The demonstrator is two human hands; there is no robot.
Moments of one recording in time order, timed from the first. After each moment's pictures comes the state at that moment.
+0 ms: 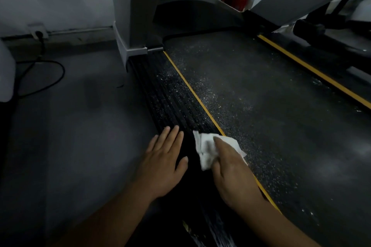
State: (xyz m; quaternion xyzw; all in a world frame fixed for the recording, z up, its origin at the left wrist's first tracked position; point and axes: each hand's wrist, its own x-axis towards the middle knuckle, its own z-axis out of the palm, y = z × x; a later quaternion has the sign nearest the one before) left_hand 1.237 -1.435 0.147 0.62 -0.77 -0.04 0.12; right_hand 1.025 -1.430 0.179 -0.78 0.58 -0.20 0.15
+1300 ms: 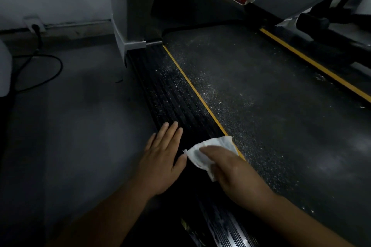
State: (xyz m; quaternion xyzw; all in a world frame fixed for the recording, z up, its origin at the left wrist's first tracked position) left_hand 1.239 -1.434 0.142 0.62 -0.77 -0.08 0.15; right_hand 1.001 -1.435 0.182 -0.87 0.43 -0.19 0.18
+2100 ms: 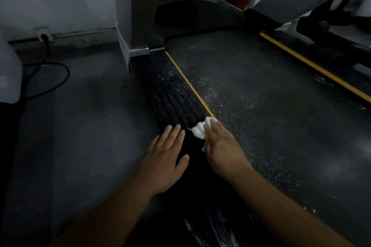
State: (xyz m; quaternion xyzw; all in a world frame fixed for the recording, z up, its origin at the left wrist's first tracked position) left_hand 1.238 -1.435 0.159 0.63 -0.77 -0.10 0.07; right_hand 1.041 -1.491 0.169 -0.83 0.54 -0.12 0.10
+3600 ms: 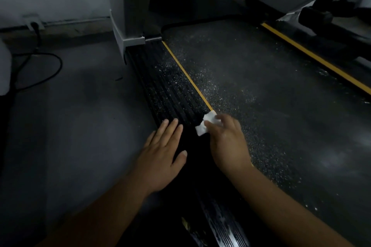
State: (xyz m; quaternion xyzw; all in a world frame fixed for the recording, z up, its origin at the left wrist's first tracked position) left_hand 1.241 -1.435 0.151 0.62 -0.77 -0.11 0.11; right_hand 1.037 -1.490 0.166 -0.80 0.57 -0.19 0.03
